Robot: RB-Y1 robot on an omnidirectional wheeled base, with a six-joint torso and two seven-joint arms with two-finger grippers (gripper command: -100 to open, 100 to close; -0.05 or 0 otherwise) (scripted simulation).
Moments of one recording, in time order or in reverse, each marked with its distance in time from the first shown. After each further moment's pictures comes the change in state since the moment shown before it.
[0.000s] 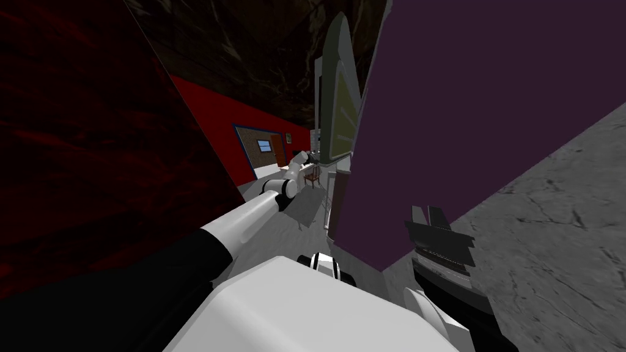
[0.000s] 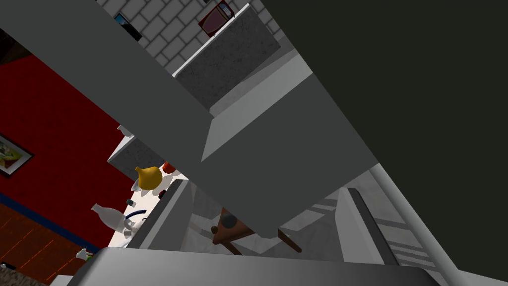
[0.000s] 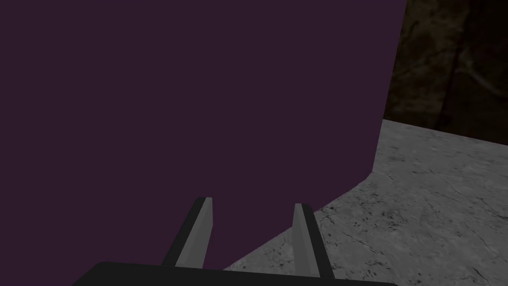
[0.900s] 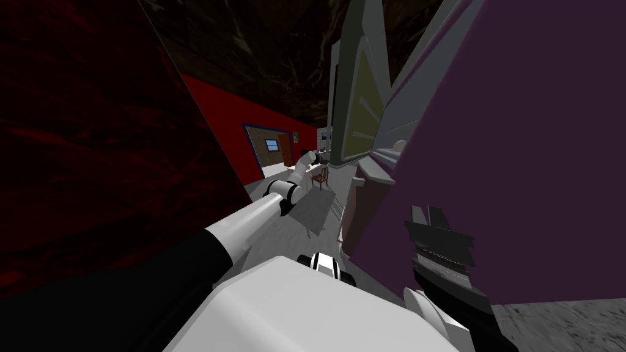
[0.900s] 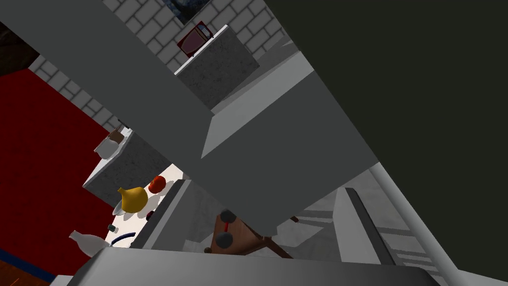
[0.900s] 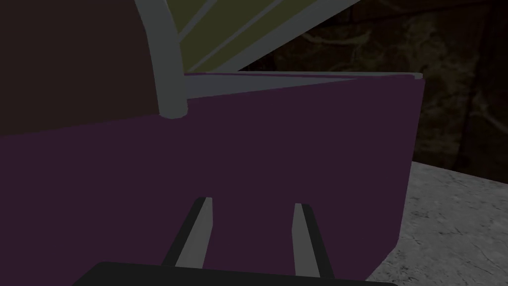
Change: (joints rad) left arm 0.019 -0.061 -0.225 -0.090 0.208 0.033 0.049; right arm 0.000 0.000 0.000 0.000 0.000 0.000 0.000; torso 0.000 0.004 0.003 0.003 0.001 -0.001
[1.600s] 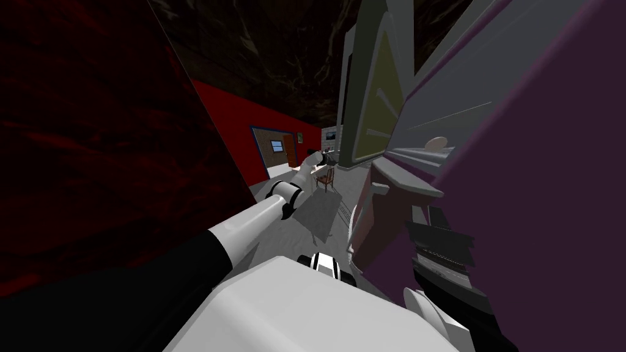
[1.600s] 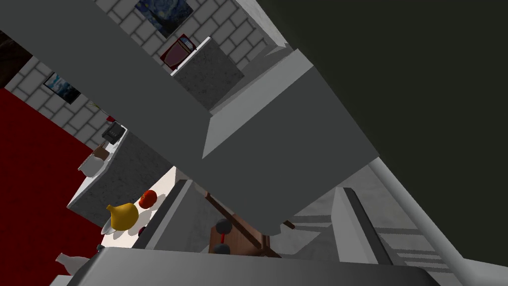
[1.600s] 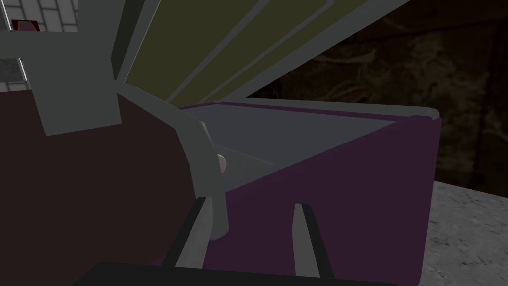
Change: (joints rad) left arm 0.017 -0.047 -0.146 -0.087 0.087 0.026 0.065; right arm 0.000 0.000 0.000 0.000 0.000 0.000 0.000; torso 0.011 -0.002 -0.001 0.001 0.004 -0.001
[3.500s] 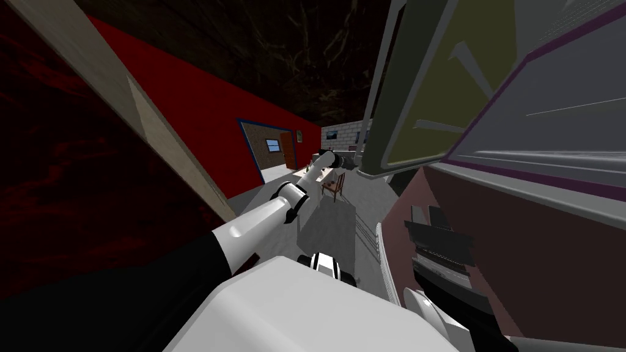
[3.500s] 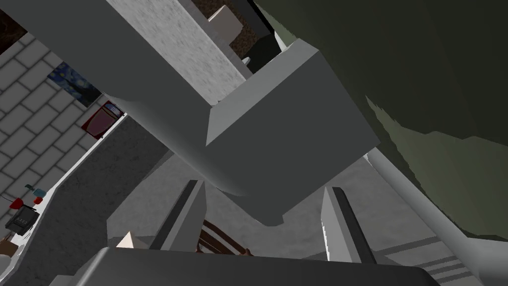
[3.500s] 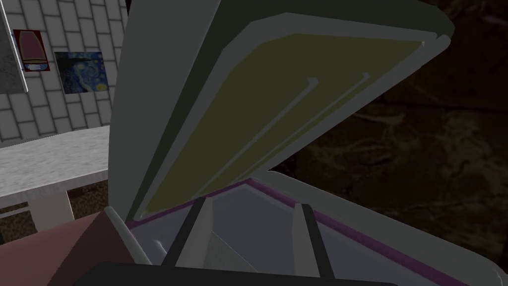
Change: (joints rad) left arm -0.009 -0.086 -0.178 -0.087 0.278 0.074 -0.054; right arm 0.000 0.000 0.000 0.000 0.000 0.000 0.000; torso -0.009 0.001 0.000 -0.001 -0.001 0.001
